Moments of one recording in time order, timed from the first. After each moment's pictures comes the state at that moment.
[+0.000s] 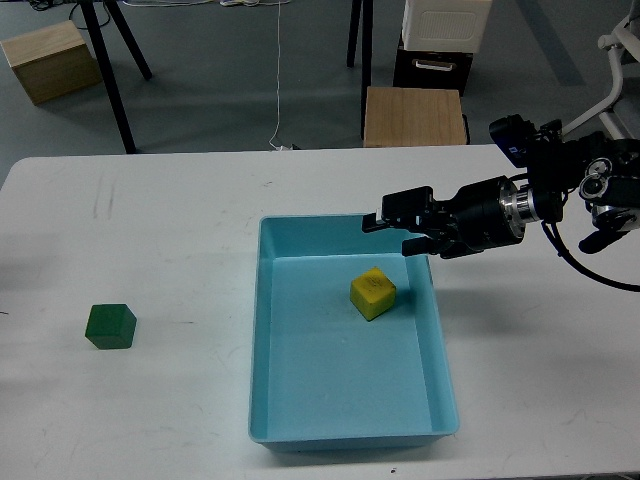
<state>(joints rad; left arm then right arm) -0.60 0.77 -0.49 -0.81 -0.76 -0.49 -0.29 1.45 -0.55 -0.44 1.22 -0.45 0.49 0.27</state>
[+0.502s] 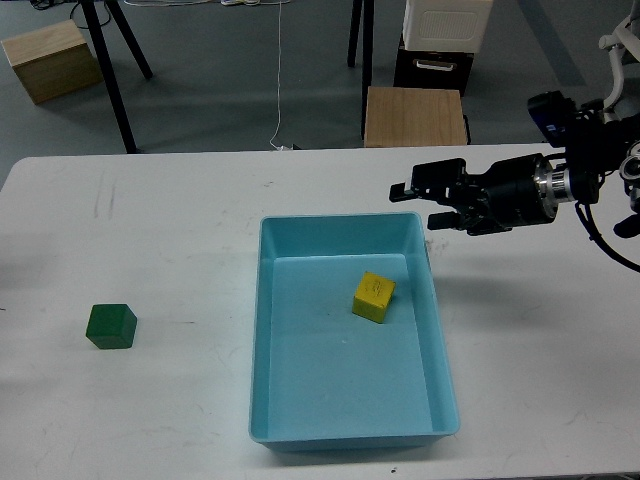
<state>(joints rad) -0.59 0.78 -0.49 -0.77 -0.76 -0.49 -0.34 1.47 -0.78 -0.40 1.27 -0.45 0.49 0.27</state>
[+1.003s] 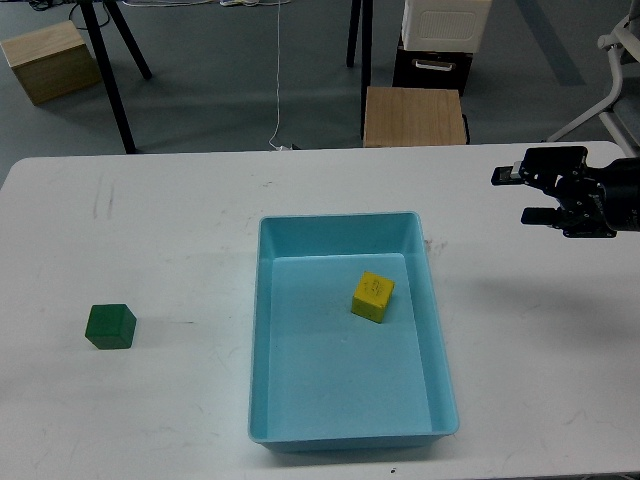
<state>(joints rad) -0.59 0.76 -0.48 -0.57 -0.76 -0.49 -0.35 1.44 -0.99 -0.39 1.37 -0.46 0.49 0.27</state>
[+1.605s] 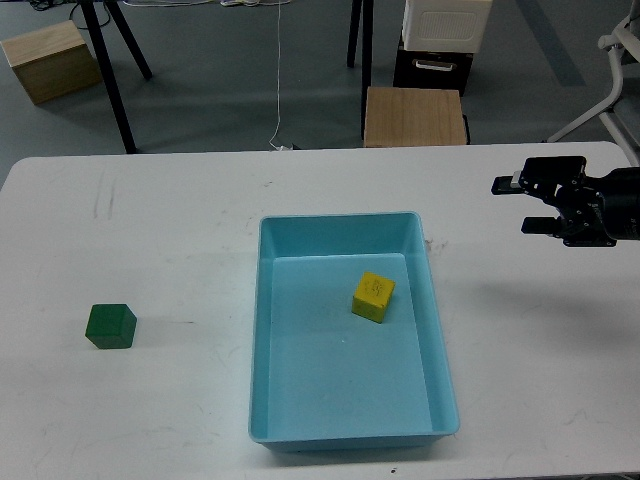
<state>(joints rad) -0.59 0.87 -0.48 -0.56 -0.44 -0.49 -0.33 1.41 -0.99 -0.39 1.37 -0.46 0.49 0.27</state>
